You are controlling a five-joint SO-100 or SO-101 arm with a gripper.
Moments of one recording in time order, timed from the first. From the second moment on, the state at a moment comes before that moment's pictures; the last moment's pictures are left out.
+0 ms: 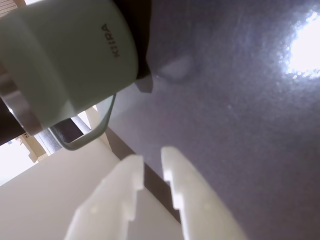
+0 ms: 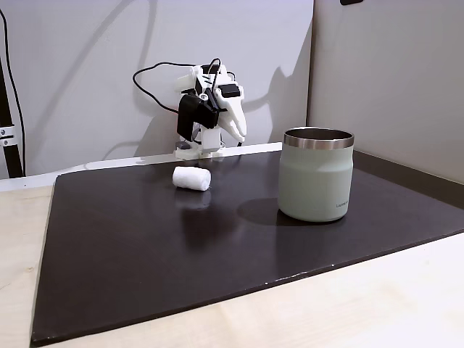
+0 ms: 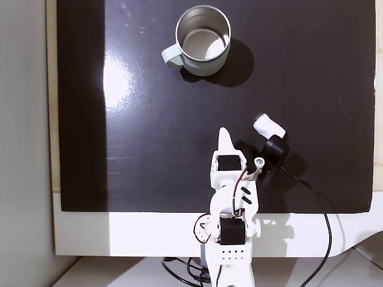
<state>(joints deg) 0.6 181.6 172.6 43.9 2.5</state>
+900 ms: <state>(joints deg) 2.5 181.6 171.6 45.5 3.1</state>
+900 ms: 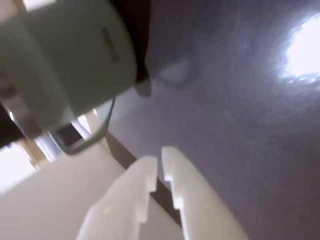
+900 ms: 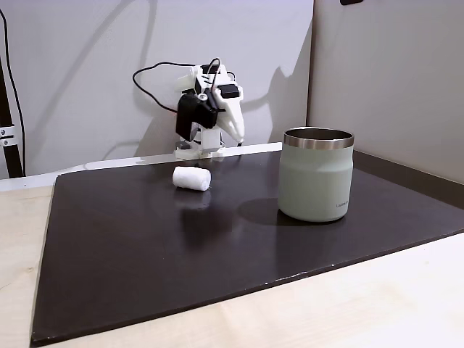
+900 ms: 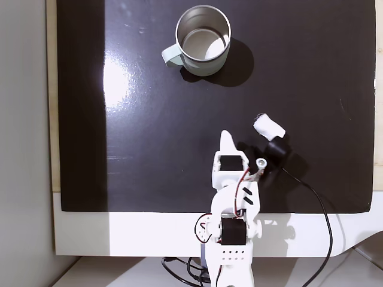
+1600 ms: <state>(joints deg) 20.3 149.6 135.4 61.5 18.5</state>
